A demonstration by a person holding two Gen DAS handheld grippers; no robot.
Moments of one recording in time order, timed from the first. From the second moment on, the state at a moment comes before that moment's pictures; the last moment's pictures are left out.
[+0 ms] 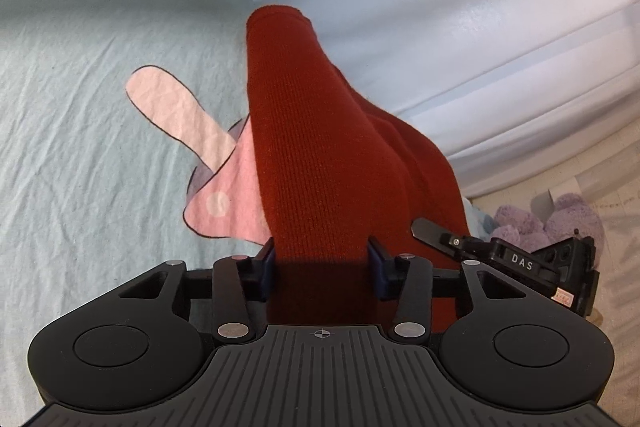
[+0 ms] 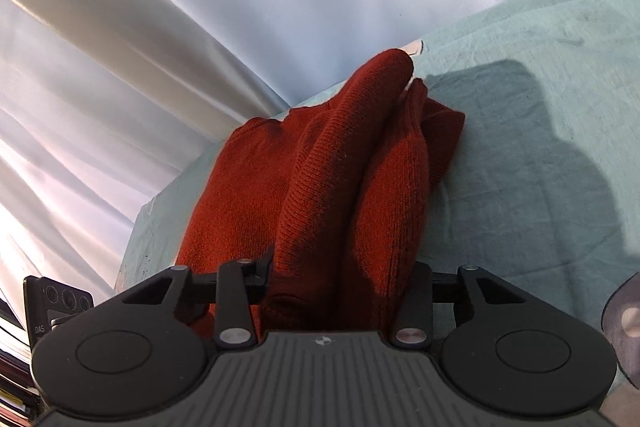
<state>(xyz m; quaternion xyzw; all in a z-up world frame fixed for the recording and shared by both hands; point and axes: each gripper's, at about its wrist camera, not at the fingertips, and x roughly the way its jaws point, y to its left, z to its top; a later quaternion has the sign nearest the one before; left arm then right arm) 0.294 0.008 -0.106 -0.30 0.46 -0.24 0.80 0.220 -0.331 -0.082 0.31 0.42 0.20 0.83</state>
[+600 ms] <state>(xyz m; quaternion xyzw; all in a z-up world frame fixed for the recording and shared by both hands) 0.214 0.108 -0.050 -0.19 0.44 -0.10 0.87 0.224 -0.164 -0.049 0.16 0.44 0.30 0.83</state>
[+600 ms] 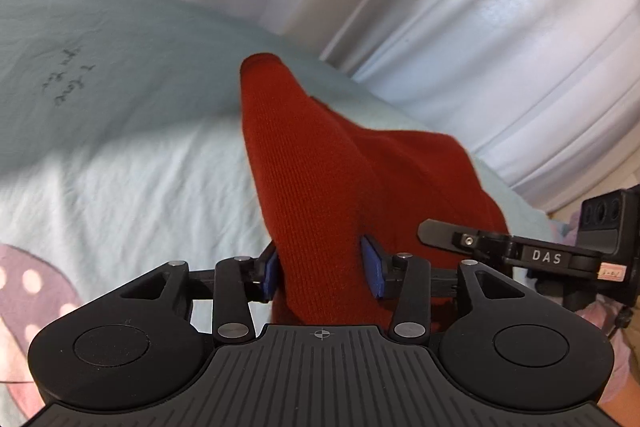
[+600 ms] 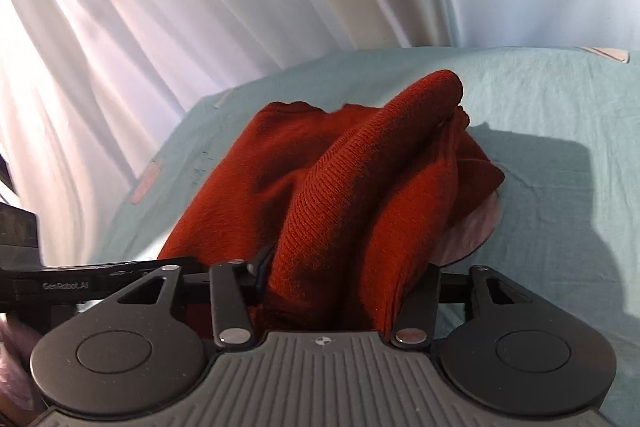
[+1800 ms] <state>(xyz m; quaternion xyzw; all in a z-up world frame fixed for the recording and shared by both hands) 0.185 0.098 -0.042 -0.12 0.41 -0.07 0.90 0.105 -0.232 -0.058 0.34 0.44 0.16 0.81</state>
